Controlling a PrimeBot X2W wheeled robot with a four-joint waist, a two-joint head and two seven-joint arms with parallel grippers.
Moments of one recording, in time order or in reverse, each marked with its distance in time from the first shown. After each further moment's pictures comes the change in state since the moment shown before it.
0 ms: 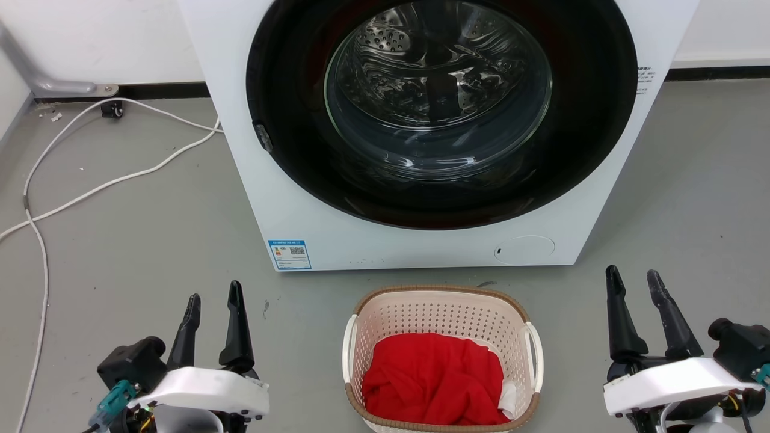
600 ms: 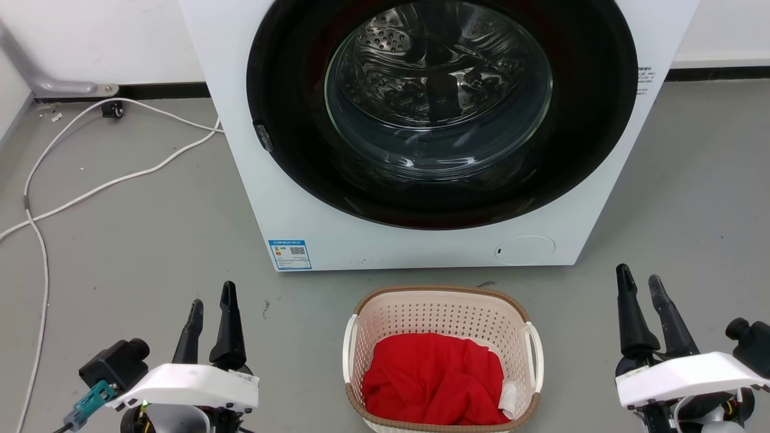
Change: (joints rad) left arm -0.010 -0.001 0.017 0.011 -0.225 -0.013 0.048; right arm -0.014 0.000 -0.021 0.023 0.221 0.000 0.048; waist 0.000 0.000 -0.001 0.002
